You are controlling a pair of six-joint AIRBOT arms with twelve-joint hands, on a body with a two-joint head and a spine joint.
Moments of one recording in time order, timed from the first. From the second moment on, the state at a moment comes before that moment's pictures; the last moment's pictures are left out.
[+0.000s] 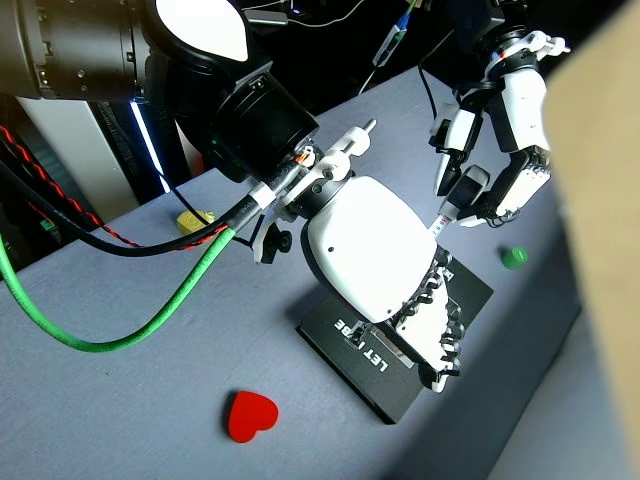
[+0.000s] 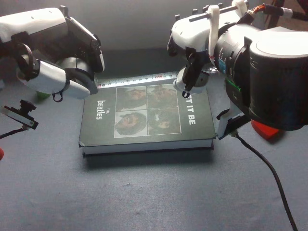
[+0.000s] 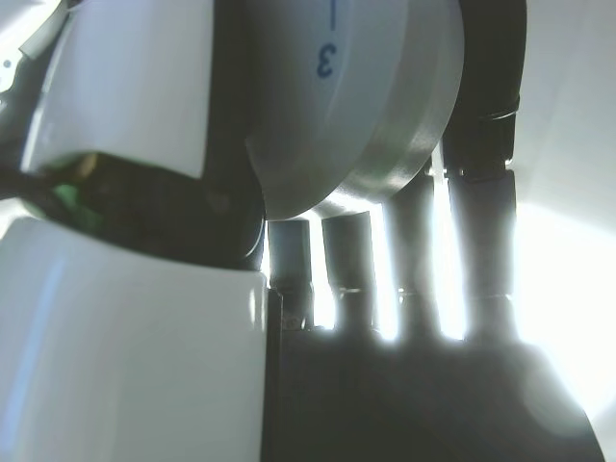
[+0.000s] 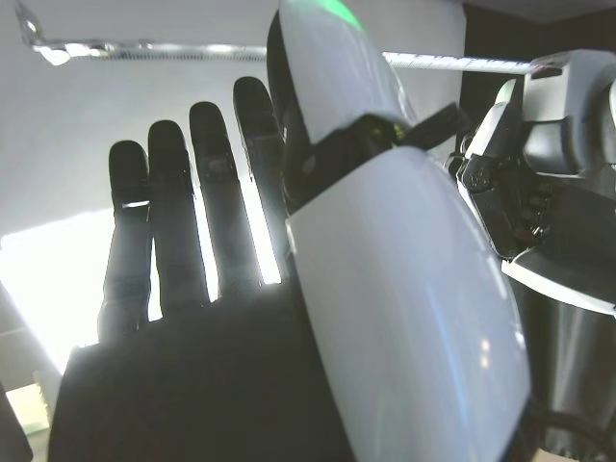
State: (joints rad) left arm 0.41 -0.82 1.07 -0.11 -0.17 0.63; right arm -0.06 -1.38 0.97 -1.36 -0.97 0.50
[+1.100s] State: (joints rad) left arm 0.42 -0.82 1.07 -0.11 -0.17 0.63; right arm -0.06 -1.37 0.96 -1.36 -0.97 0.50
